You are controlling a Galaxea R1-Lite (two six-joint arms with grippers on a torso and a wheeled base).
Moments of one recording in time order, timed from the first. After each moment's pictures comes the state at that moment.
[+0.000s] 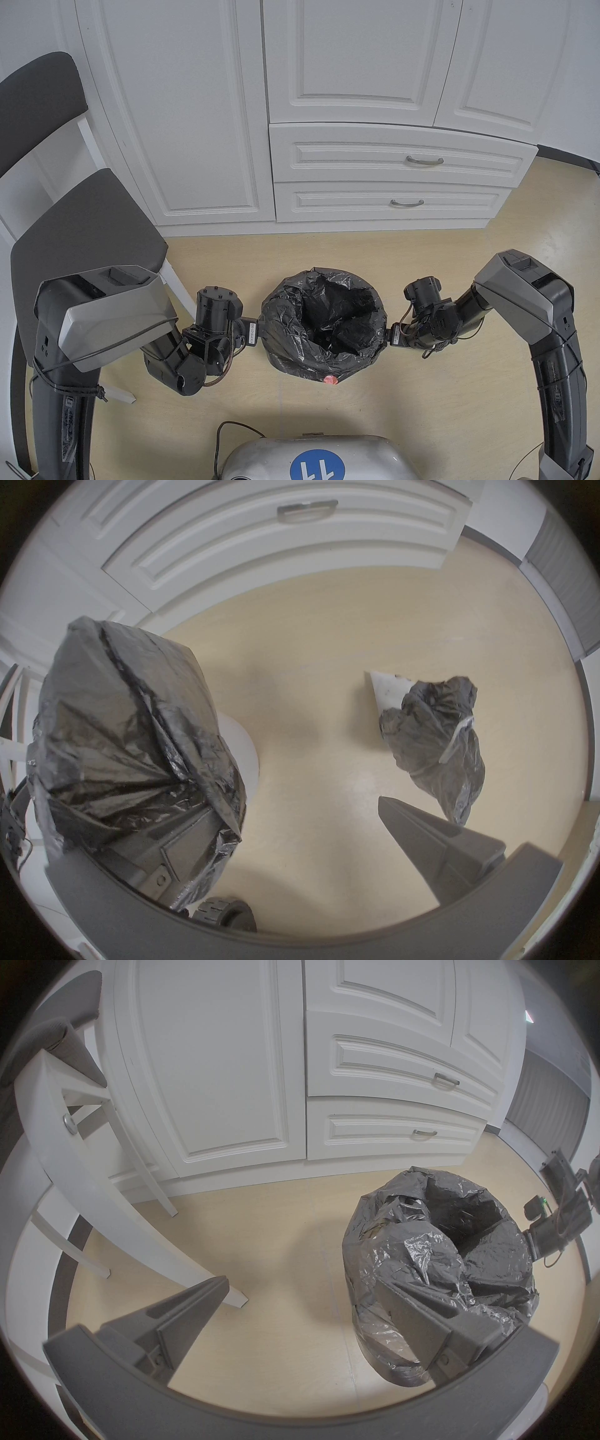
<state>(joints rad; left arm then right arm) -0.46 2.41 -0.94 -1.02 0.32 -0.09 0.27 2.58 -1.42 -0.22 -0.09 0.42</state>
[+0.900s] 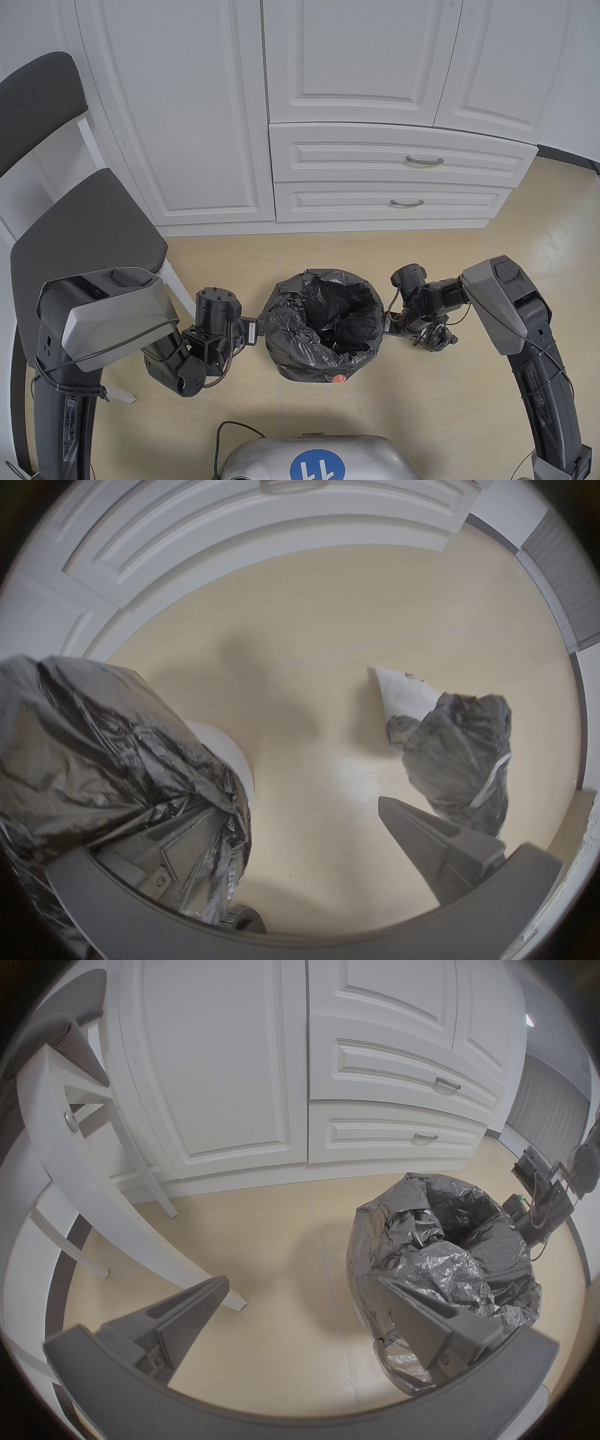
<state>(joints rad) -0.45 2.42 -0.94 -1.06 0.32 -0.09 0.27 2.75 -1.90 0.17 -0.09 0.46</state>
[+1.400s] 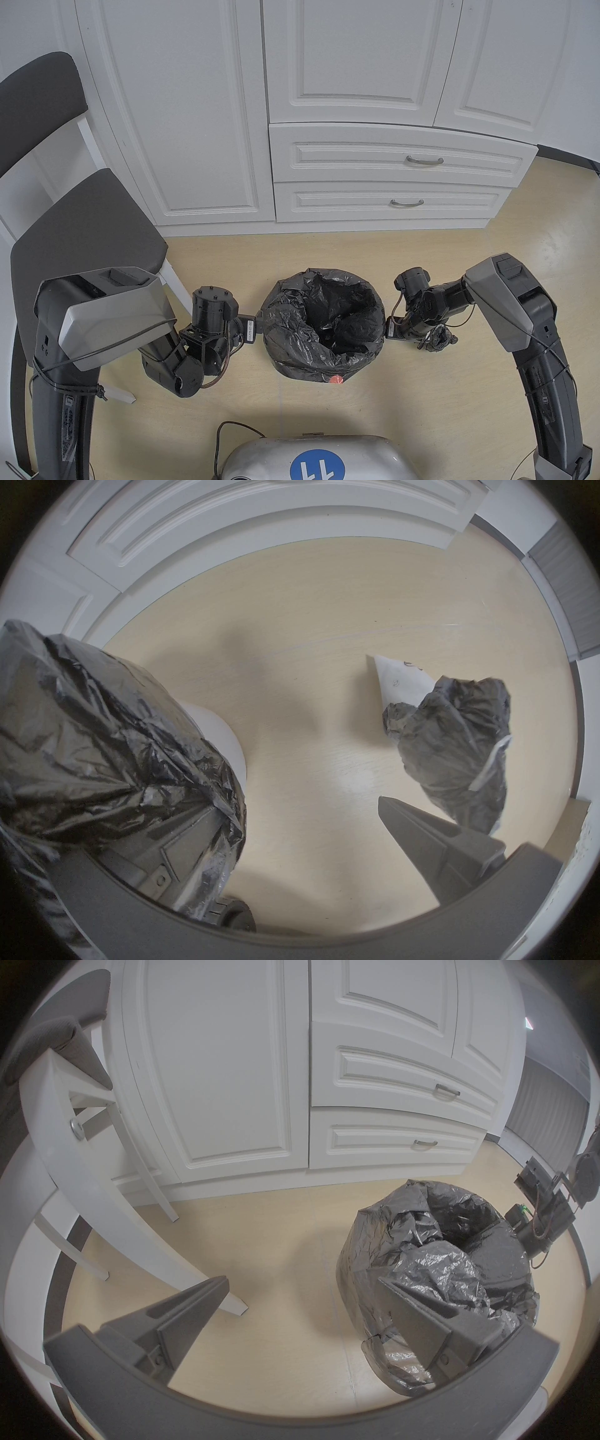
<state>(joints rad) -0.45 2.41 -0.92 -1.09 0.32 -0.08 0.26 2.71 -1.80 0.13 -0.10 0.41</state>
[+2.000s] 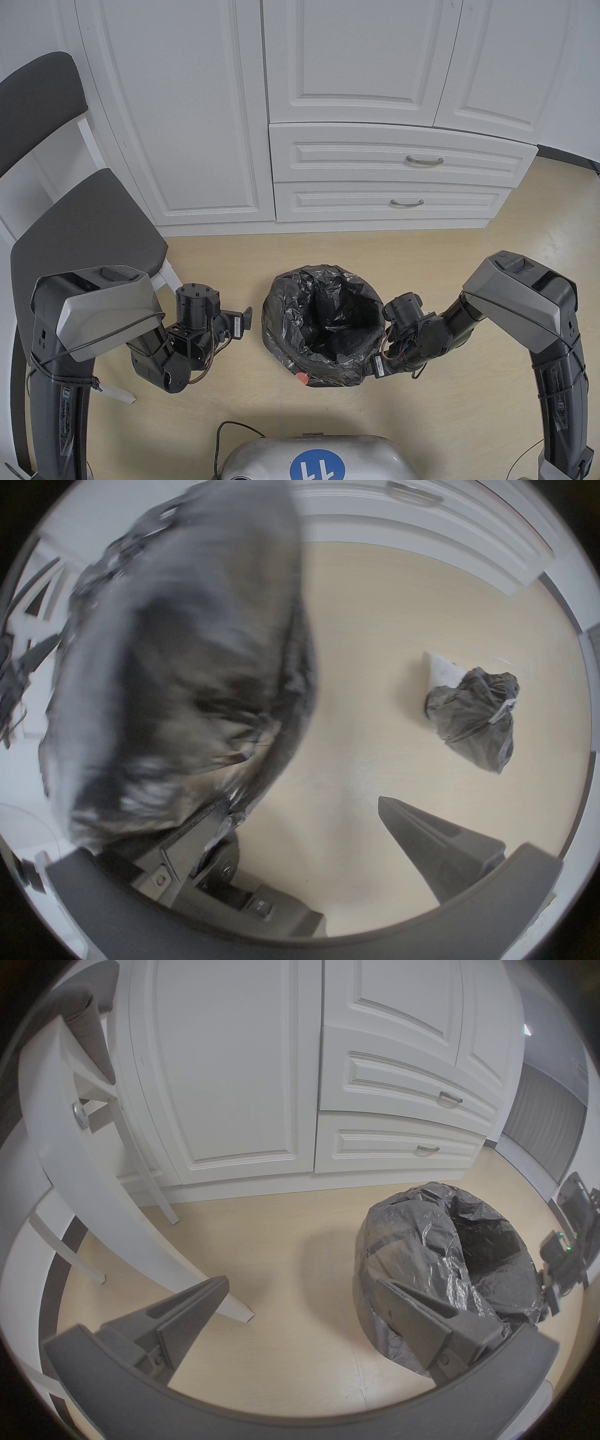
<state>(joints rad) -0.38 2.42 -0.90 -1.16 0.23 -0.06 0.40 2.50 -1.28 -0.15 -0.02 0.18</state>
